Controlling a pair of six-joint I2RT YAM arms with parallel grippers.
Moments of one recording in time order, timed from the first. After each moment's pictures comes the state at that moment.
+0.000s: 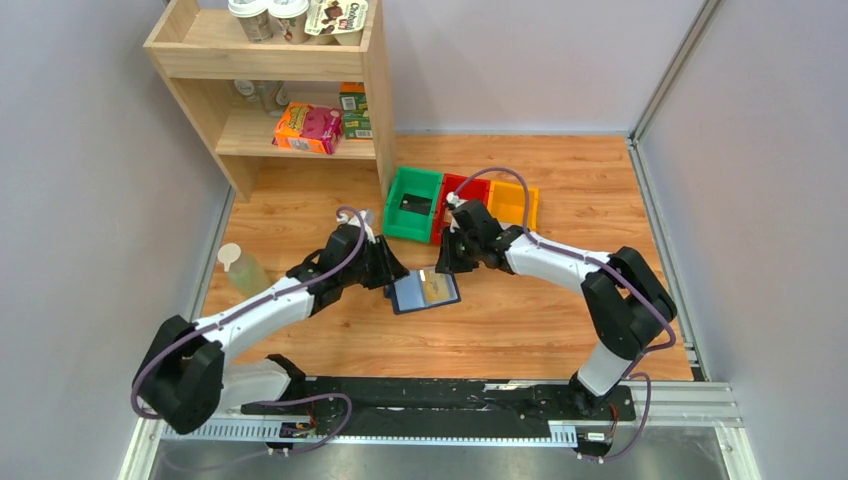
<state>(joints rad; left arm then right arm) -0.61 1.15 0.60 -0.11 0.10 -0.83 0.70 1.67 1.04 -0.23 -0.17 0.54</state>
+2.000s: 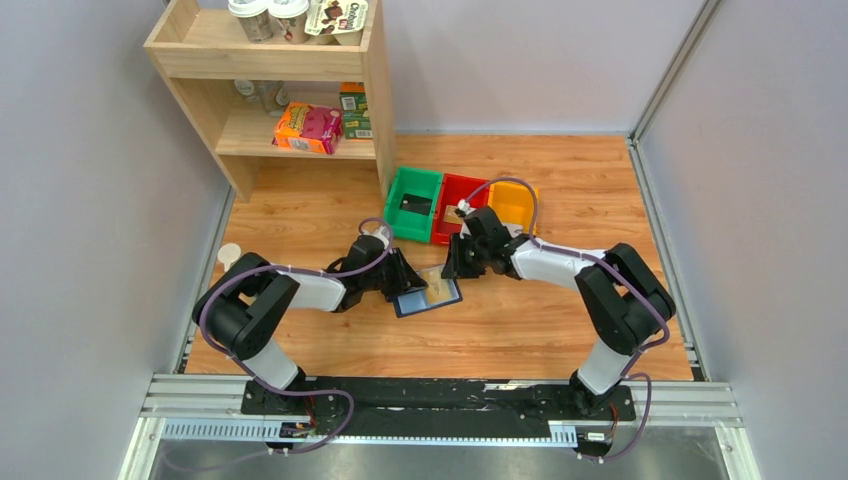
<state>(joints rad) -0.61 1.62 0.53 0.43 0.29 -0.98 0.63 1.70 0.92 -0.08 -0.25 0.57</state>
